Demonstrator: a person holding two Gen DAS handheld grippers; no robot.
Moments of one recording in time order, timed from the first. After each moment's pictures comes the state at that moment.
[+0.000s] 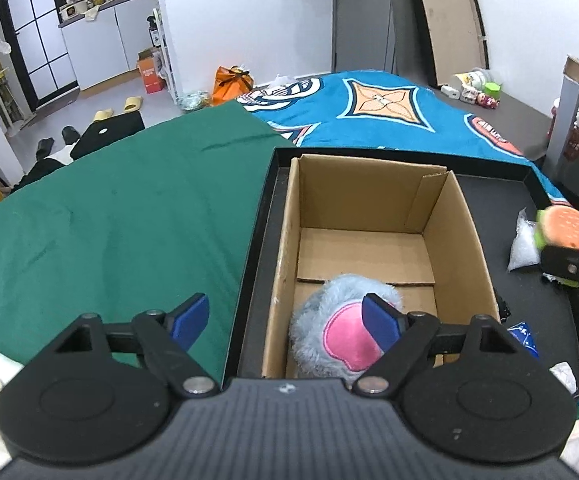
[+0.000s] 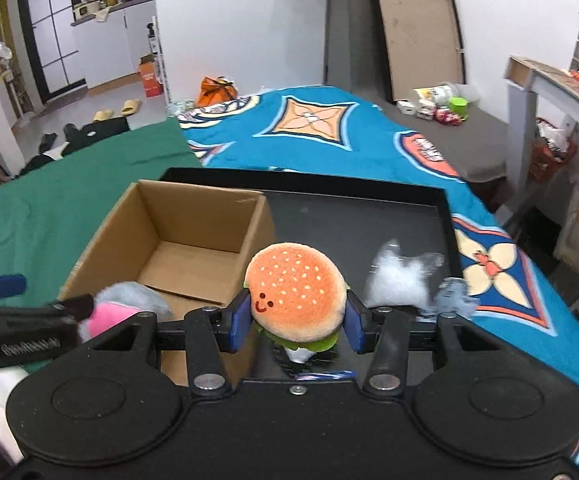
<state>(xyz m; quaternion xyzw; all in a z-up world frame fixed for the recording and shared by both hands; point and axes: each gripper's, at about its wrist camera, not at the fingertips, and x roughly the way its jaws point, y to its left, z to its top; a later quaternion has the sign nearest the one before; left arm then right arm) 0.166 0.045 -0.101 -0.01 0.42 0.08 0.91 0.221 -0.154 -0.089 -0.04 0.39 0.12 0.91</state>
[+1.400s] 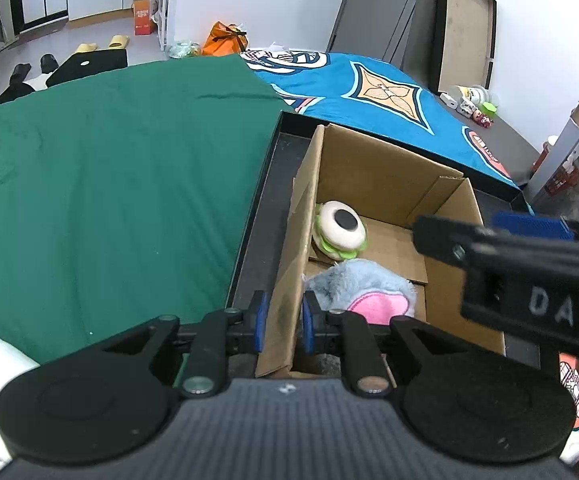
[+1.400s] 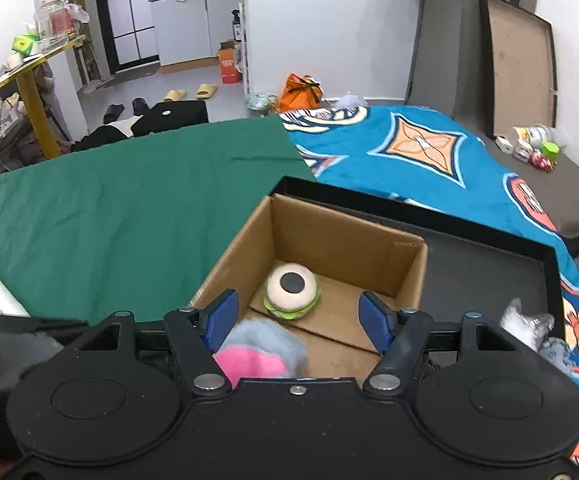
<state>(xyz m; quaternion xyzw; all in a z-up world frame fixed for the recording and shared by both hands) 0.167 0.097 -0.125 -0.13 0.45 0.04 0.88 0.222 -0.055 -0.080 -0.08 0.38 0.21 0.90</state>
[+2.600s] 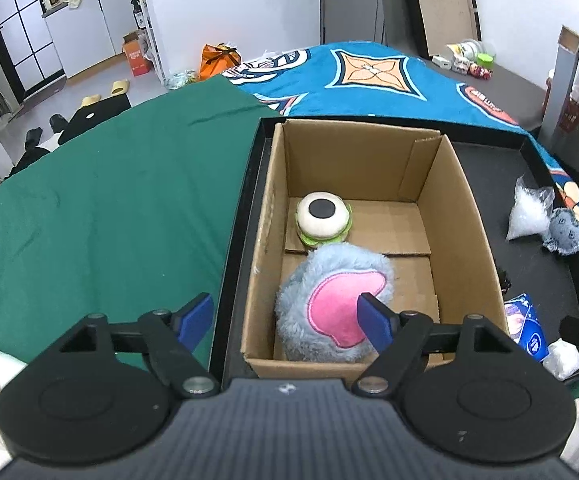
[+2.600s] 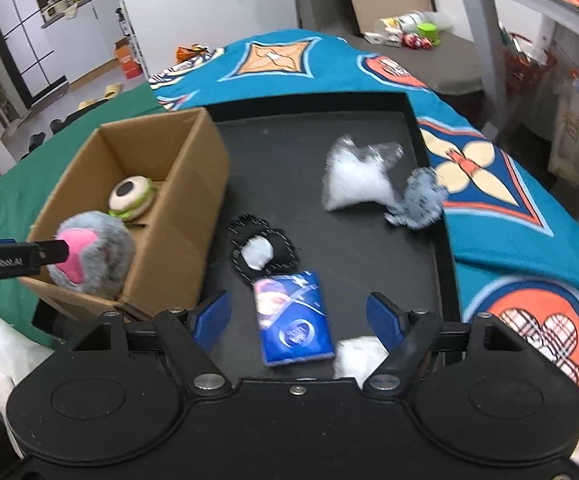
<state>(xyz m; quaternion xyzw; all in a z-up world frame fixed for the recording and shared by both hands) 0.168 0.038 -0.117 0.00 0.46 0.07 0.89 0.191 -0.215 -0.135 0.02 0.45 0.10 0.89</state>
